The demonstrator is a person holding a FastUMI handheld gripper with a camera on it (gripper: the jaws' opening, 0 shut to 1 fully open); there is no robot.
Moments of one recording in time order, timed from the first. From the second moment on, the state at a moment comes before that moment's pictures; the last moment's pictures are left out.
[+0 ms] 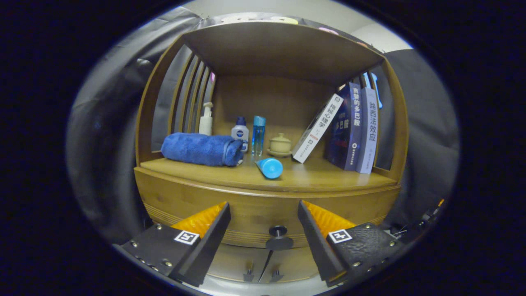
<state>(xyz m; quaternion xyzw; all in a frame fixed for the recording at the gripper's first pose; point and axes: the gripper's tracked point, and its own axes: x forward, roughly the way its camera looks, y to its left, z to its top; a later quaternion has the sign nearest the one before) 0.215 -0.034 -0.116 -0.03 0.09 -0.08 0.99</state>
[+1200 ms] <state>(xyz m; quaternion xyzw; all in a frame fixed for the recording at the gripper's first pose) 0.052 -0.074 0.099 -0.02 0.01 -0.01 1.00</state>
